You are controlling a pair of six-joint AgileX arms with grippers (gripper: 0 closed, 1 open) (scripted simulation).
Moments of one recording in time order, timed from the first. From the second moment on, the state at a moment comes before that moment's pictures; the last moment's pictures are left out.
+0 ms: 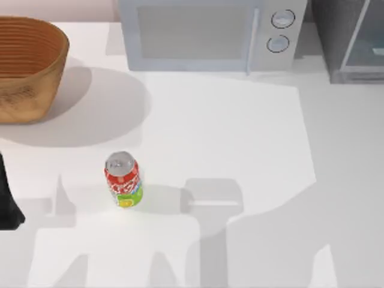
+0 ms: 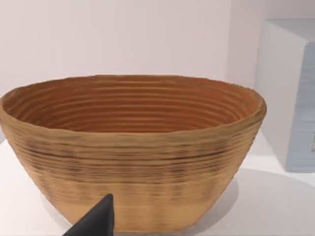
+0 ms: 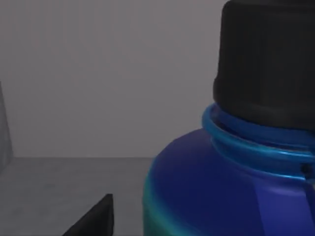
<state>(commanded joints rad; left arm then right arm) 0.00 0.00 0.00 0.00 0.00 0.00 -0.21 2.38 1.37 1.02 -0.18 0.01</state>
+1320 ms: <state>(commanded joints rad) 0.00 0.00 0.00 0.00 0.00 0.00 -0.21 2.39 1.37 1.02 -0.18 0.01</state>
